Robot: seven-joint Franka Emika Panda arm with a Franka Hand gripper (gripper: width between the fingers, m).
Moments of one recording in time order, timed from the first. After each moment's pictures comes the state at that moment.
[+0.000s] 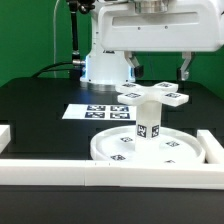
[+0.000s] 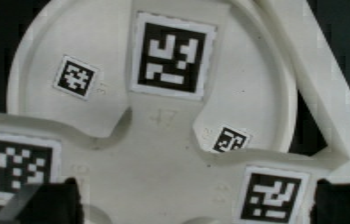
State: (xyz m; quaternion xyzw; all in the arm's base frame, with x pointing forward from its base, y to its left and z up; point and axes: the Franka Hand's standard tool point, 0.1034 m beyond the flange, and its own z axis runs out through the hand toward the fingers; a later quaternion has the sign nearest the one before) arm 0.570 0.049 0.135 -0.95 0.29 0.03 0.05
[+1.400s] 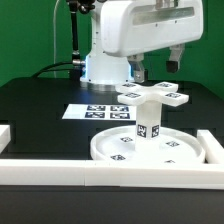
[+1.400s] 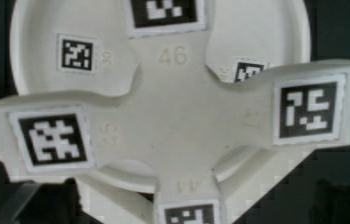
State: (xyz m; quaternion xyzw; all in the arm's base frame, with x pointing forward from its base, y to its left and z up) arm 0.576 0.047 0.139 -0.91 -0.41 -0.01 0.03
